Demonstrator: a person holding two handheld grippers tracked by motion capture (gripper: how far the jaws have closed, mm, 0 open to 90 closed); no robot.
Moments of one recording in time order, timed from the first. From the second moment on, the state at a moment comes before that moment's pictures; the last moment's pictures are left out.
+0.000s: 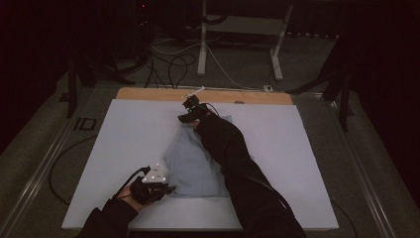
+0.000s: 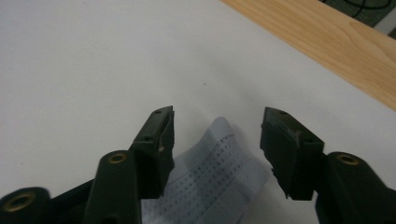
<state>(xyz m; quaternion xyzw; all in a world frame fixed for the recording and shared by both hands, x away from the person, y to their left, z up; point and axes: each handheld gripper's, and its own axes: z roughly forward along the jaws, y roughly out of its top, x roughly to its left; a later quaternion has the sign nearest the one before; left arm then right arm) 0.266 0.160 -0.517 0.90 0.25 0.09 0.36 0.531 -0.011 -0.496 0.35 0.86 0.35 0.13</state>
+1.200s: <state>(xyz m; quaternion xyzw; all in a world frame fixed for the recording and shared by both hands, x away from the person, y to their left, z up) 0.264 0.158 -0.515 0.89 0.23 0.09 0.37 0.532 -0.003 -0.495 0.30 0.89 0.31 0.16</state>
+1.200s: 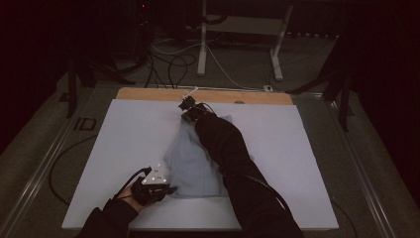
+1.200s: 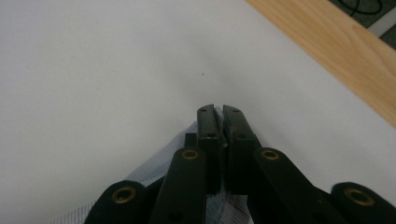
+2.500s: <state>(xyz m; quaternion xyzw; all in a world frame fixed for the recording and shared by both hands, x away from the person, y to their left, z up) 0.267 0.129 -0.481 0.90 0.17 0.09 0.38 0.519 -0.039 -0.450 0.28 0.88 0.34 0.18</state>
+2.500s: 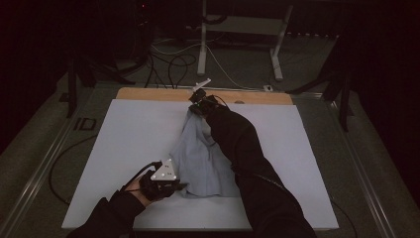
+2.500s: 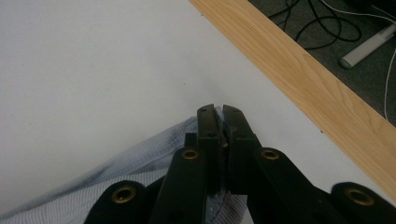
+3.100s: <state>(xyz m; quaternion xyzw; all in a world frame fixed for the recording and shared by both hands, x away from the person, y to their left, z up) 0.273 0.099 -0.465 0.91 0.14 0.09 0.38 0.517 -0.071 -0.432 0.29 0.87 0.34 0.19</state>
